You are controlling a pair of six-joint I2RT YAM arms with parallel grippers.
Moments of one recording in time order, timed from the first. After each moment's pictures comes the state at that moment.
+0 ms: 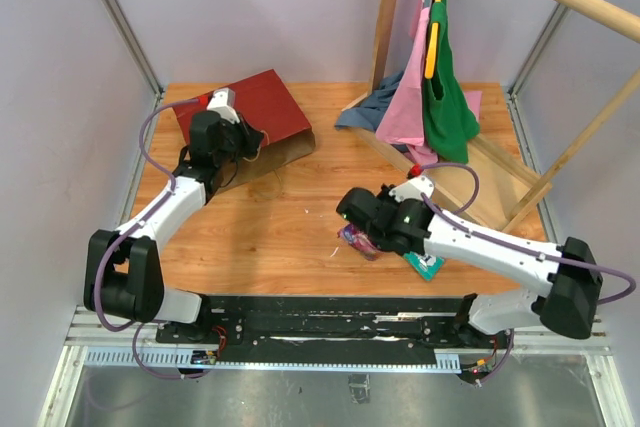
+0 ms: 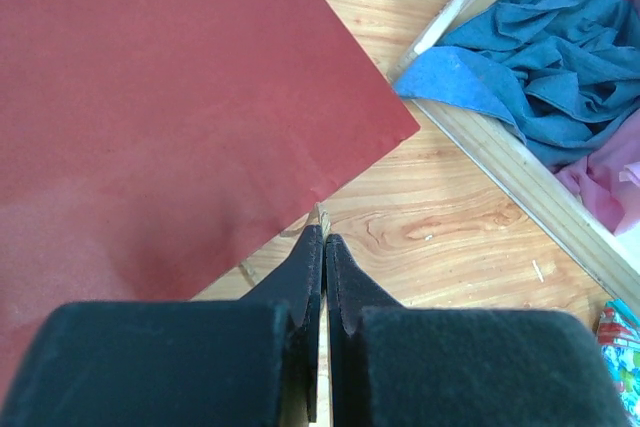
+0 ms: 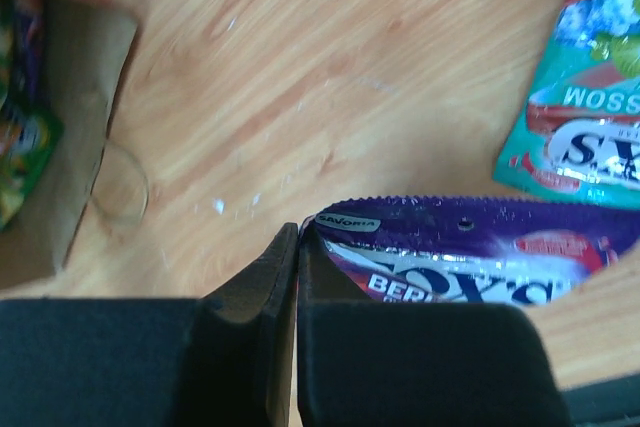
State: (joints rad) left arm -0.18 1.38 0.89 0.18 0.15 -0.39; right arm 1.12 1.29 1.06 -0.87 0.82 1.59
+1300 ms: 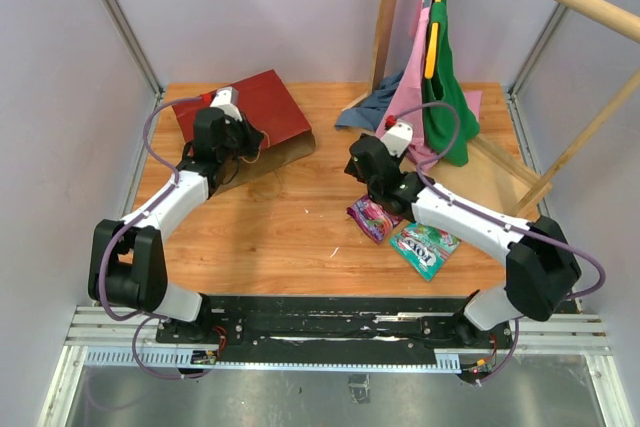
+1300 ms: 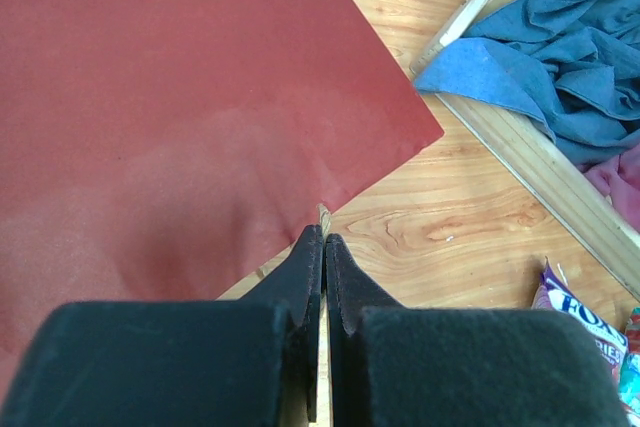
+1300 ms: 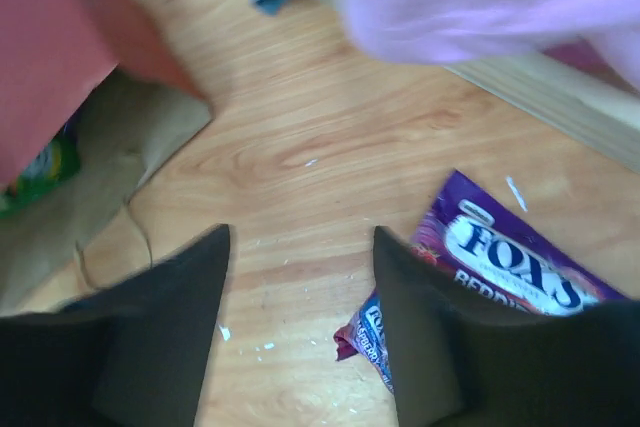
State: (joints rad) left arm -0.18 1.44 0.94 0.15 0.13 -0.37; right arm 0.75 1.50 1.07 -0.24 0.69 0.83
